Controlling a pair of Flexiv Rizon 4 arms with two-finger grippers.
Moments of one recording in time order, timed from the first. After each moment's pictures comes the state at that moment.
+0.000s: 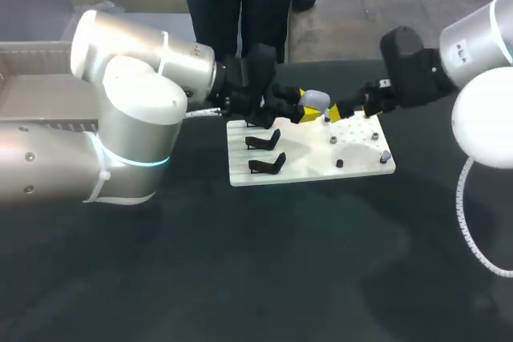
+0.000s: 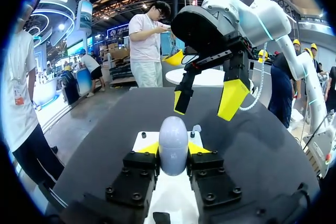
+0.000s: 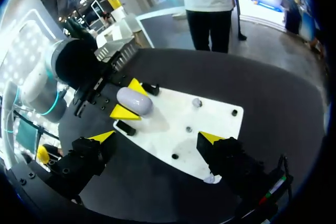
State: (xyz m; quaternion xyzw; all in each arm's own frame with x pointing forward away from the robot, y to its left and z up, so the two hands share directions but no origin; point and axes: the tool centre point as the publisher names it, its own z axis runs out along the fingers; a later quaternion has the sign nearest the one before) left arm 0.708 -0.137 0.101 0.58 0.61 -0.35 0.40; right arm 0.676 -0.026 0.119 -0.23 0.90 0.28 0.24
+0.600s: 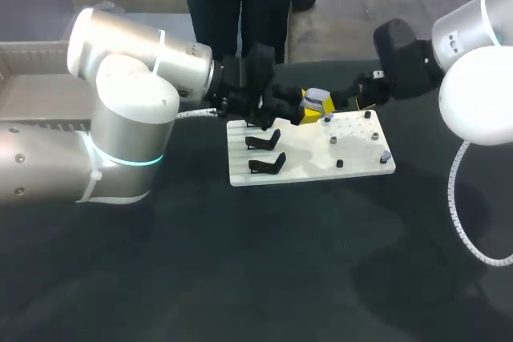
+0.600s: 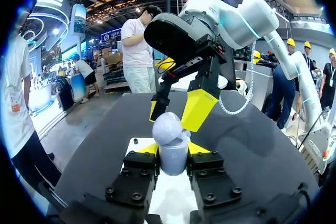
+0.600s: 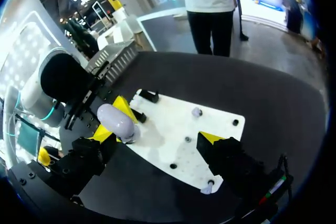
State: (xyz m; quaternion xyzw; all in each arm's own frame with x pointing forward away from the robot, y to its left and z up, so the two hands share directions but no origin) left arm 0.691 -0.137 0.112 0.60 0.59 -0.37 0.40; right arm 0.695 -0.022 0.121 -0.22 0.90 0.29 0.24
